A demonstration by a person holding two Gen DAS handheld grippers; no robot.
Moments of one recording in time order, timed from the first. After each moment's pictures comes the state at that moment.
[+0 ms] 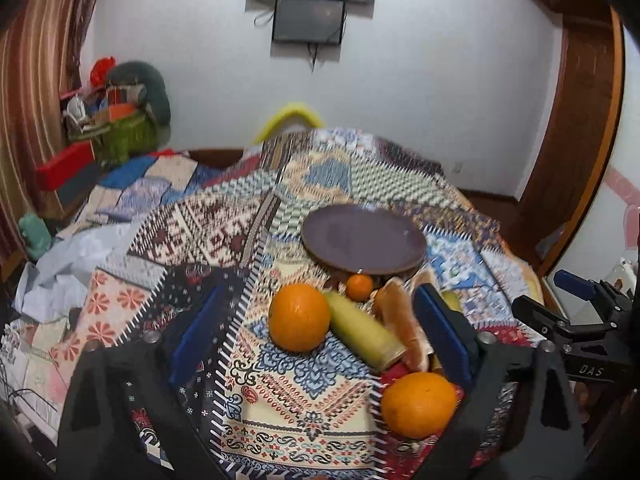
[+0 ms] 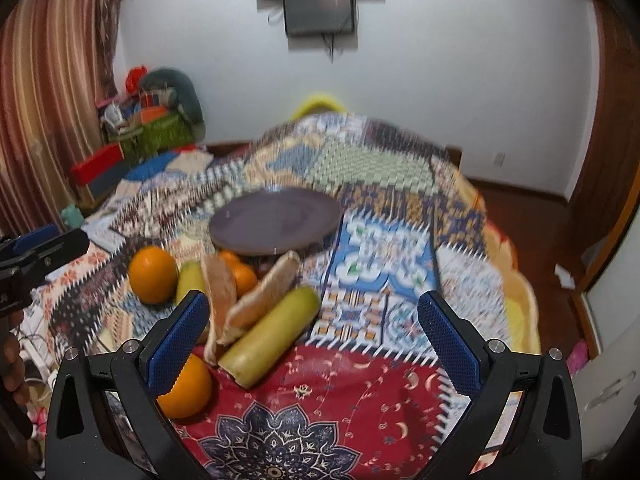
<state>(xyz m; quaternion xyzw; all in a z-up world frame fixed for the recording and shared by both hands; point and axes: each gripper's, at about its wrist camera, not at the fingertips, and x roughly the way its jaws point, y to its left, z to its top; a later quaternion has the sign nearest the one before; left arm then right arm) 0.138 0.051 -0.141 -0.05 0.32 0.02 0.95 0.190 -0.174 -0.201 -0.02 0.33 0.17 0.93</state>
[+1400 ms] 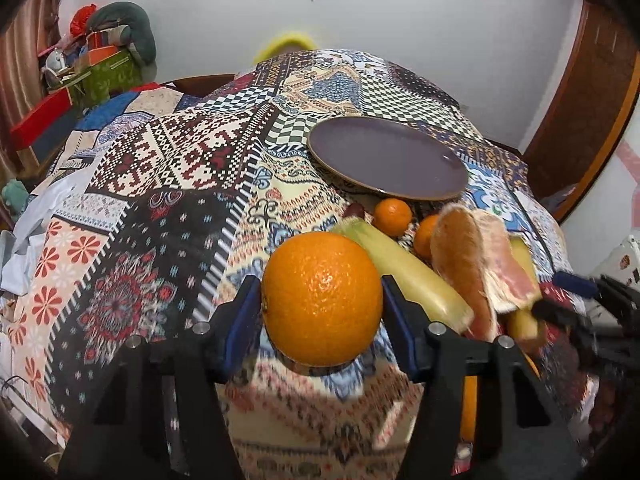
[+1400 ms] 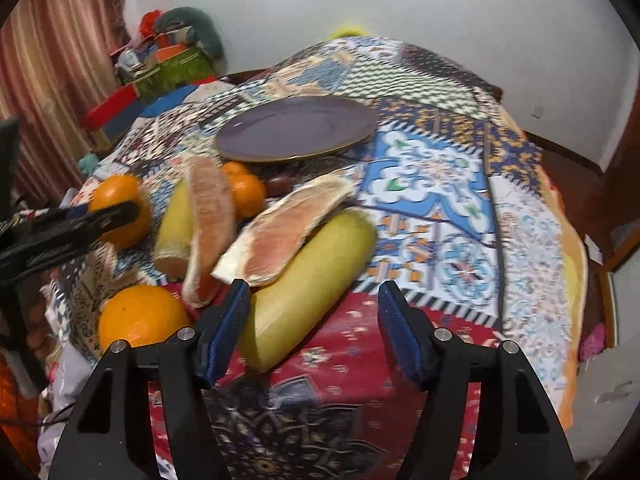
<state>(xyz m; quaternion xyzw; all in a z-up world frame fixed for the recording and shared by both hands) 0.182 0.068 -0.220 -0.07 0.42 0.00 0.90 0.216 -0.171 -0.246 -0.04 0.43 0.21 0.88</state>
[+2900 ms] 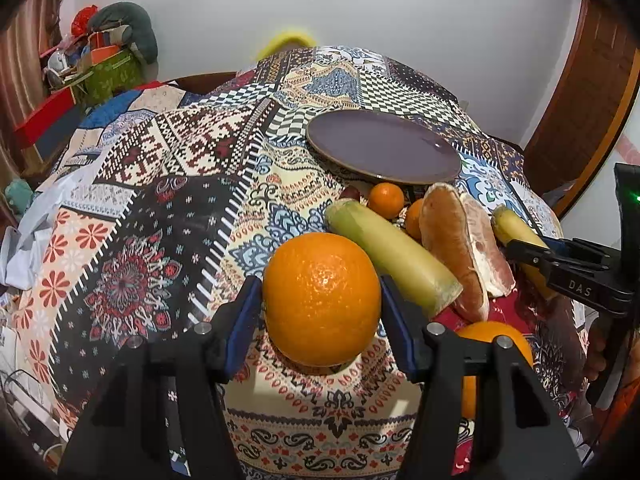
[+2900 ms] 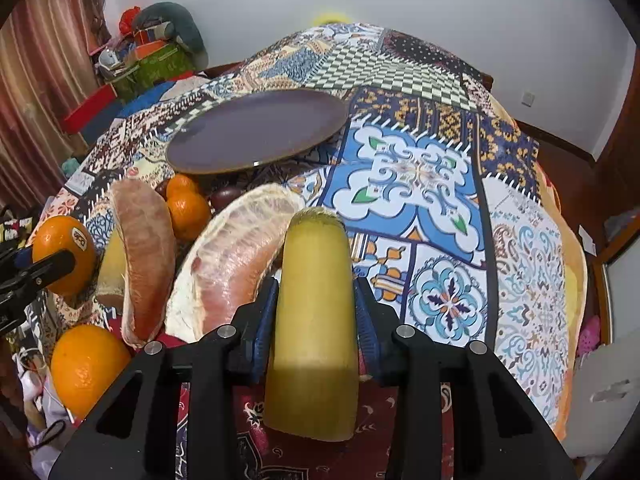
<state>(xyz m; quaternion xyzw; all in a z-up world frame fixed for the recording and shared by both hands) 0.173 0.062 -0.219 -0.06 0.42 0.00 0.90 0.252 -0.176 -0.257 -0.04 0.44 0.19 0.87</state>
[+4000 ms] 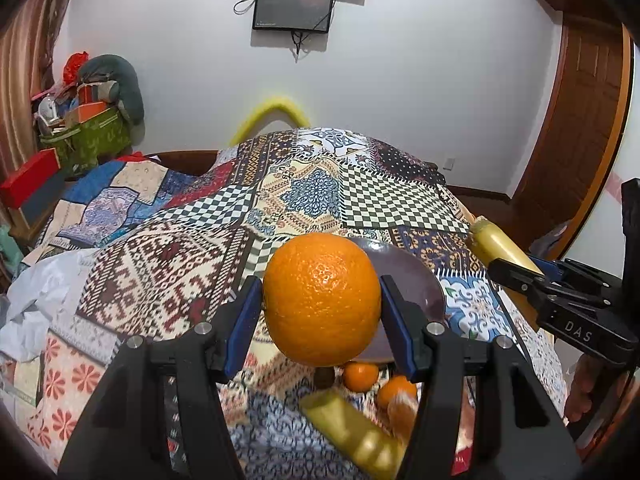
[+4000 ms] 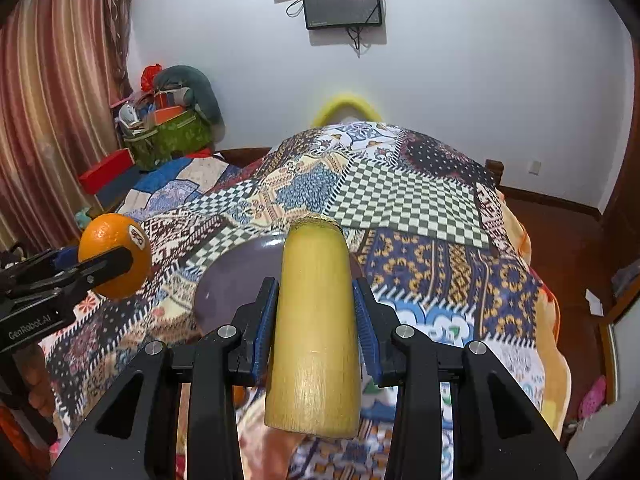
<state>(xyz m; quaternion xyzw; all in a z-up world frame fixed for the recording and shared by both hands) 0.273 0.060 -0.147 -0.06 0.33 -0.02 0.94 0.311 -0.147 -0.176 -0.02 0.33 0.22 0.92</state>
